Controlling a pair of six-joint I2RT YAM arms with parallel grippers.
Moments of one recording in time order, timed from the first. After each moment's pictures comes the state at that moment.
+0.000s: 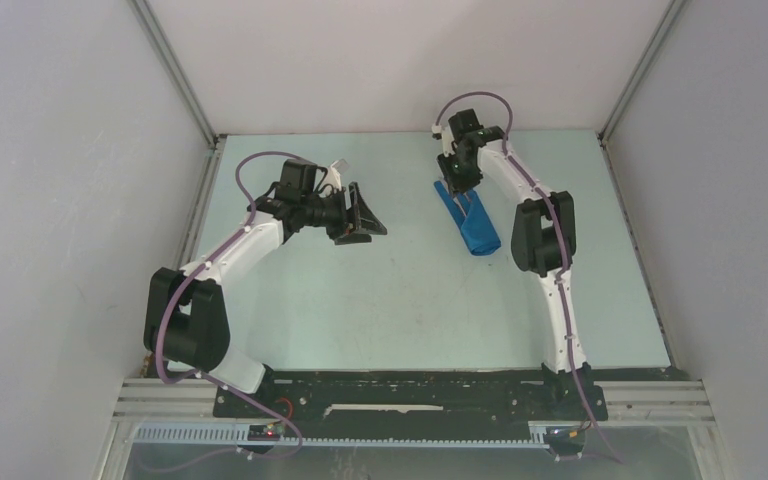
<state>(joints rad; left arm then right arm) -0.31 1.52 1.12 -0.38 0.75 -0.61 0.32 2.41 2.23 -0.92 -0.06 -0.12</state>
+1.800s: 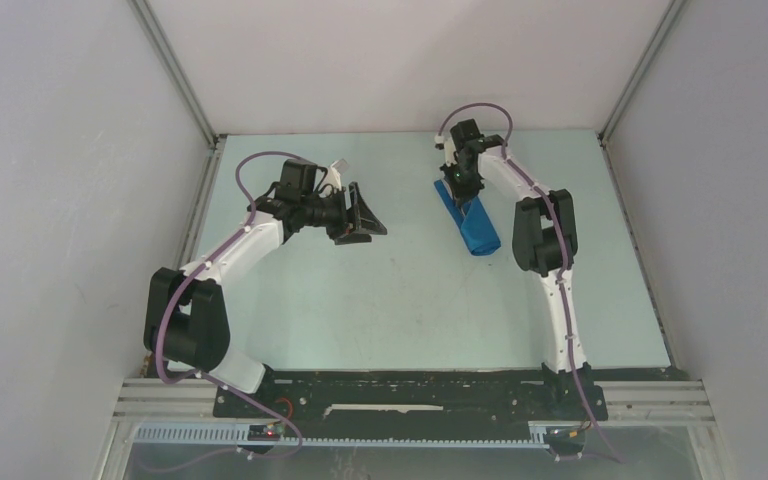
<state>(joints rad) -0.31 1.52 1.12 -0.38 0.75 -0.61 0.30 2.42 2.14 -0.88 -0.07 -0.10</state>
